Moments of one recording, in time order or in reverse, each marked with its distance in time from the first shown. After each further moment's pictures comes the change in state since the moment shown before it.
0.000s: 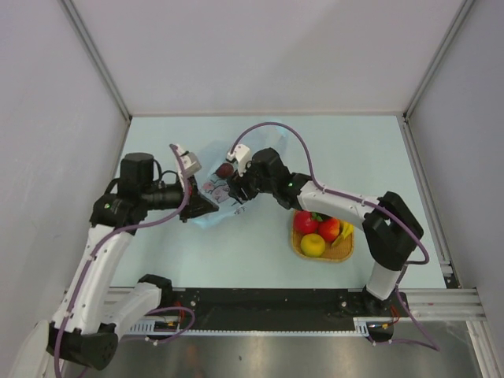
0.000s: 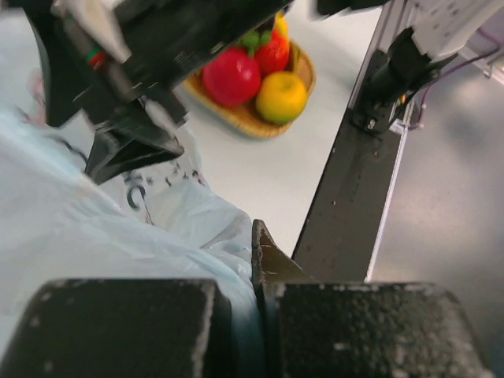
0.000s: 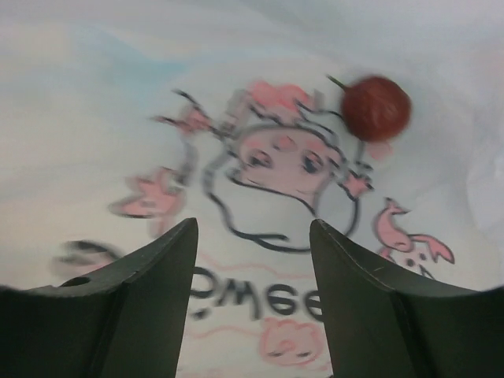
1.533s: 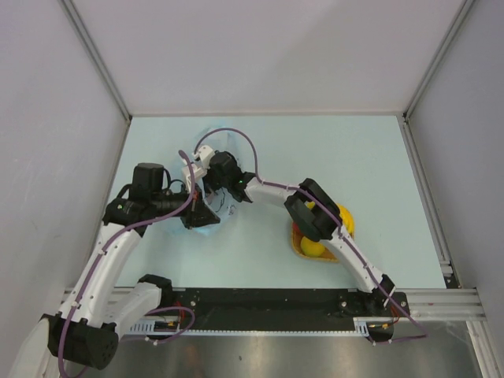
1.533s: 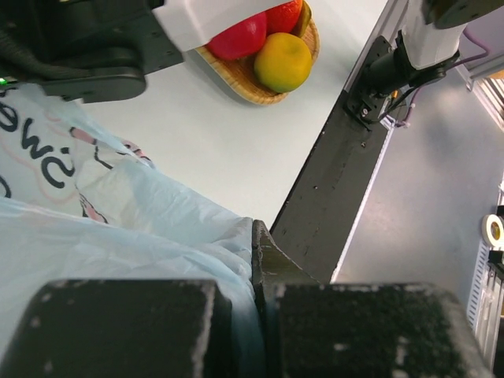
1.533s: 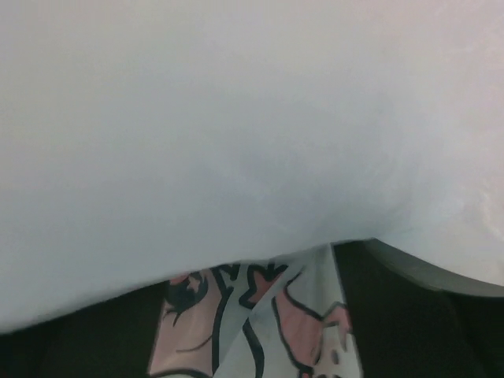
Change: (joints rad) left arm 0.005 -0.014 -0.118 0.010 -0.026 -0.124; right arm 0.022 0.747 0.623 0.128 0.209 0.021
